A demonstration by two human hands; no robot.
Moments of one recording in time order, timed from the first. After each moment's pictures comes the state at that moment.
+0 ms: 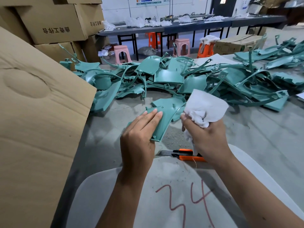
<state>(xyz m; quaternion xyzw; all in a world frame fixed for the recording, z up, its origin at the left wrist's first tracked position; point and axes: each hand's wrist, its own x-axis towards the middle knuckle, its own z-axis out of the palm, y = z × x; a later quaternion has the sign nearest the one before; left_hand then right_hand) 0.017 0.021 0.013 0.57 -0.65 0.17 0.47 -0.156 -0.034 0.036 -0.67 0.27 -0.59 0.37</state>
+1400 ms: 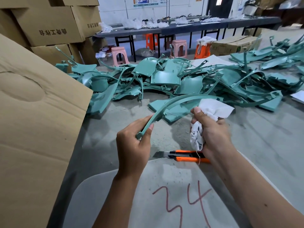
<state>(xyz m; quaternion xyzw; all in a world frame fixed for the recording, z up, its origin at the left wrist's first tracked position) 0.014 0.016 0.014 0.54 -0.58 0.00 0.61 -0.166 -0.057 0.034 -0.29 0.39 -0.60 0.63</state>
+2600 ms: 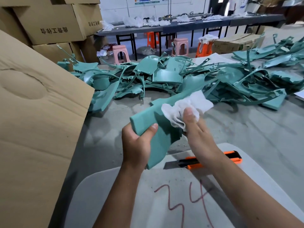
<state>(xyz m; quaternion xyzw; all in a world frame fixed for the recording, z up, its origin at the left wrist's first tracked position) 0.004 0.015 0.020 0.52 -0.36 -0.32 0.71 -0.145 -0.029 0.032 -0.64 0.32 -0.50 0.49</state>
